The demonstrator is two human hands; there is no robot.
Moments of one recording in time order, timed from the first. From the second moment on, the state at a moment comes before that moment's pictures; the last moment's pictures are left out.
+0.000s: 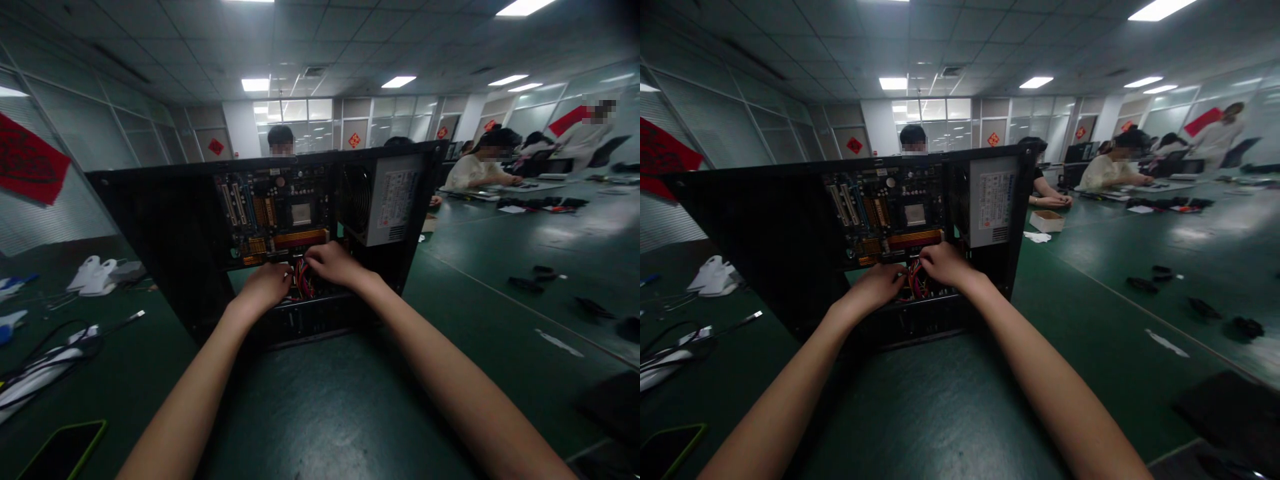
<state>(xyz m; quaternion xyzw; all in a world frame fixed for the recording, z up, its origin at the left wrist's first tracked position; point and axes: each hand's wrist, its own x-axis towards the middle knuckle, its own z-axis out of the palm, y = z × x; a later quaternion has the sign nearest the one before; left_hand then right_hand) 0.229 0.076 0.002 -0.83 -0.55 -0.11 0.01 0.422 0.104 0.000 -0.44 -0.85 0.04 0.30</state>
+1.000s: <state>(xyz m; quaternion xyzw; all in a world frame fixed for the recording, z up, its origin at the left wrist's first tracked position) 0.228 0.077 0.003 -0.85 -0.50 -0.12 -0.07 0.422 0.105 -0.007 -0.43 -0.86 0.05 0.27</state>
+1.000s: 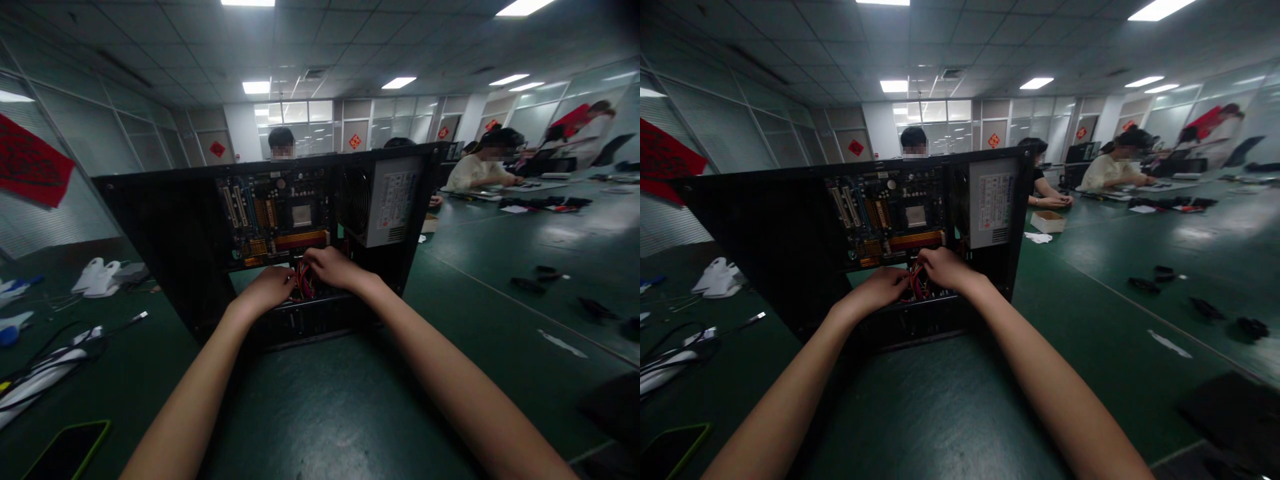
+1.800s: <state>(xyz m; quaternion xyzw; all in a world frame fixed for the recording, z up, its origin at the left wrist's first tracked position) 0.227 0.071 0.007 -0.84 -0.52 -0.15 -0.05 0.422 0.102 -0.005 -0.41 -0.86 0.06 0.29</state>
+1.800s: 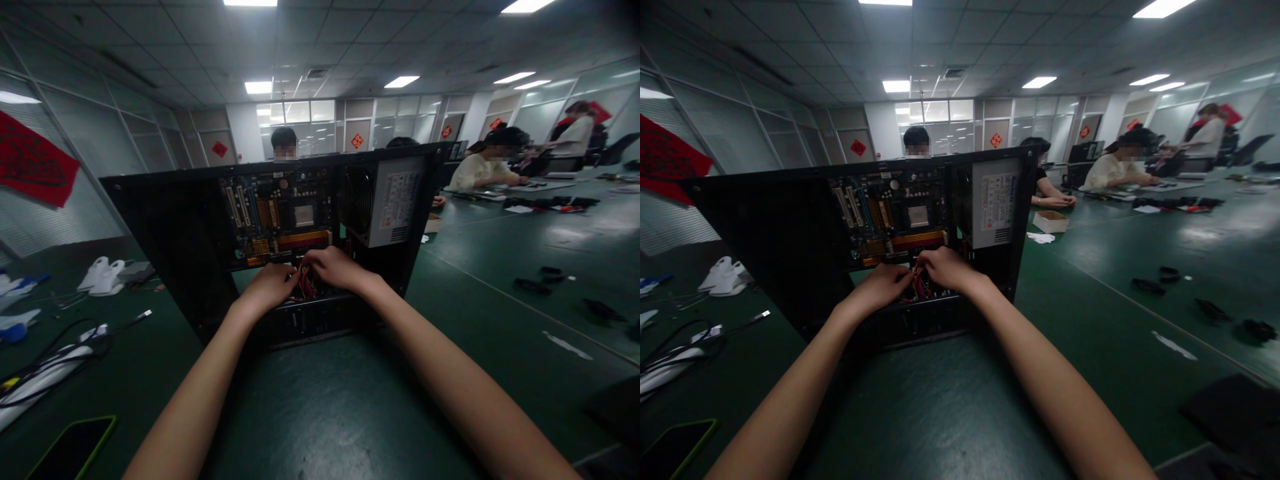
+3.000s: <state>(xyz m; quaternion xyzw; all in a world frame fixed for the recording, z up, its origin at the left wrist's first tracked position) 0.227 0.075 0.002 -0.86 -0.46 -0.20 -0.10 0.422 0.108 -0.005 -0.51 -0.80 -0.01 0.32</state>
